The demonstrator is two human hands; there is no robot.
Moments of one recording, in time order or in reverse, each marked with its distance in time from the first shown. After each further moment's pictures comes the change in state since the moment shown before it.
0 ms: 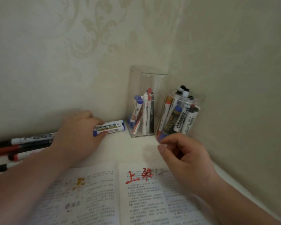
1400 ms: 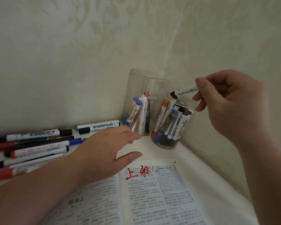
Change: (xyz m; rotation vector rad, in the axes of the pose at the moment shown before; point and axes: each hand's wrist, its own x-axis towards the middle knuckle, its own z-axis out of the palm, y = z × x) left_hand -0.024 0.065 -0.031 -0.397 -0.216 0.355; right_hand 0.062 -0.109 -0.068 -0.375 0.352 -0.177
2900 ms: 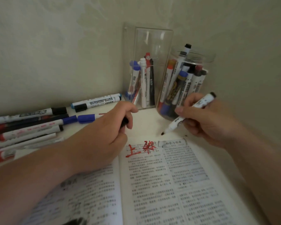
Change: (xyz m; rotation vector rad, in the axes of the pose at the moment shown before) left_hand -0.005 0.012 0.018 -0.281 -0.136 -0.223; right_hand -0.064 0.102 0.057 0.777 -0.562 0.651
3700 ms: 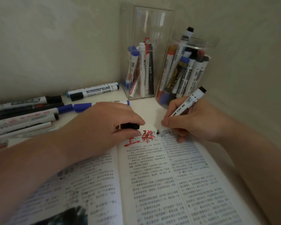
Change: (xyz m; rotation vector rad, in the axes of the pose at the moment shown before) left_hand 0.008 -0.008 -0.001 0.286 -0.012 0.213; right_hand -0.006 0.011 0.015 -0.361 -0.179 0.139
